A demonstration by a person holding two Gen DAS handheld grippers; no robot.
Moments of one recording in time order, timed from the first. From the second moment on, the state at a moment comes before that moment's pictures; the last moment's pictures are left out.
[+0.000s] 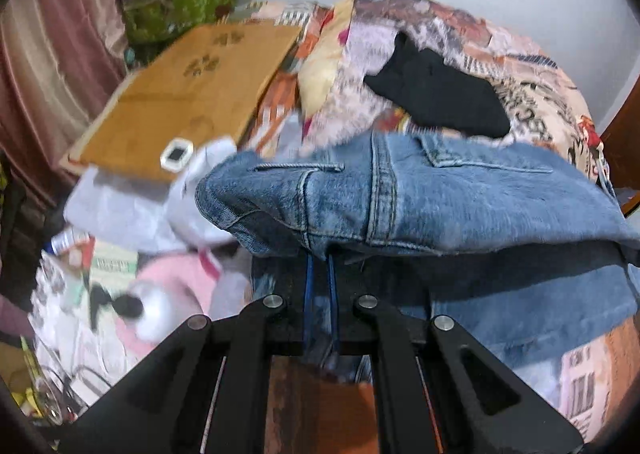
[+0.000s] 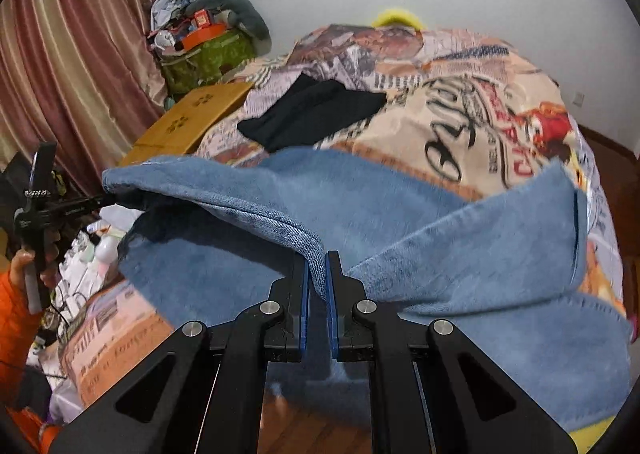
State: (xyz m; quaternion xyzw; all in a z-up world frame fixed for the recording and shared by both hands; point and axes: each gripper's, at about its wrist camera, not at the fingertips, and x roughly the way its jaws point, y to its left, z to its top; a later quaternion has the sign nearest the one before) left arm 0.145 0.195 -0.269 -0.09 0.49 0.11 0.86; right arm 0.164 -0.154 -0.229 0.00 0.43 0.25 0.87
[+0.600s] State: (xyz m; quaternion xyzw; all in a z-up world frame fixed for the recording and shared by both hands) left arm 0.124 0.170 -0.237 -0.08 0.48 0.11 0.87; right arm 0.148 -0.162 -0.216 0.02 0.44 0.25 0.86
